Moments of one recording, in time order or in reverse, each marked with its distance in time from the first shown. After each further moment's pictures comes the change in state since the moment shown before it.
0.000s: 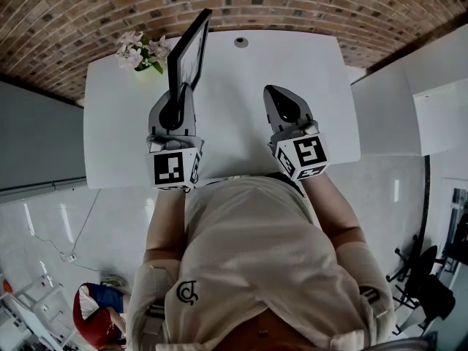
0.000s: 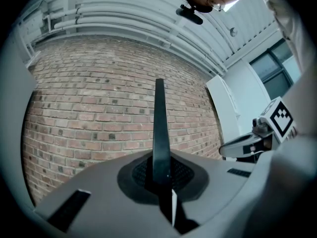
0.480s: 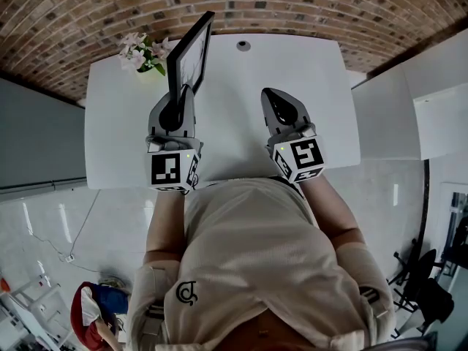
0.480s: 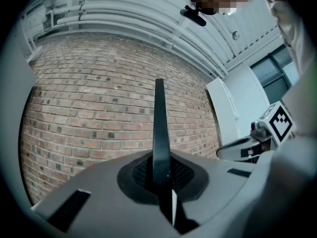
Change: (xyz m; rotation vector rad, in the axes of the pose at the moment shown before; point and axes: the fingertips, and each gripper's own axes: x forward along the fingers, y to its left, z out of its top) left arm -0.001 0.005 0.001 -0.028 0.000 -0.017; right arm 0.007 0.009 0.001 -0.009 0.001 0.012
